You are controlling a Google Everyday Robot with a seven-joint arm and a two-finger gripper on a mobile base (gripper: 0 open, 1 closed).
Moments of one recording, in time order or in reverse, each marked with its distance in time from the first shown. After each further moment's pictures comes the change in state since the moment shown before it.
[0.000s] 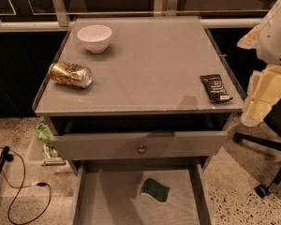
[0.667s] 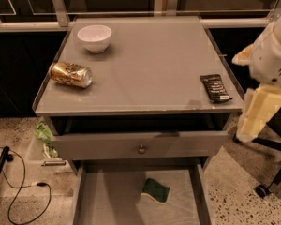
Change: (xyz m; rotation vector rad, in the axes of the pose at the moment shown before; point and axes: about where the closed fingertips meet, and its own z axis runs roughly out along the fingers) arm 0.006 0.015 0.028 -0.031 0.000 -0.006
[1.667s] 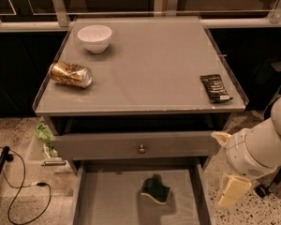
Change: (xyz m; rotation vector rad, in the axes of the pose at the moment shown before) arm 0.047 0.095 0.179 -0.094 -0.142 -0.003
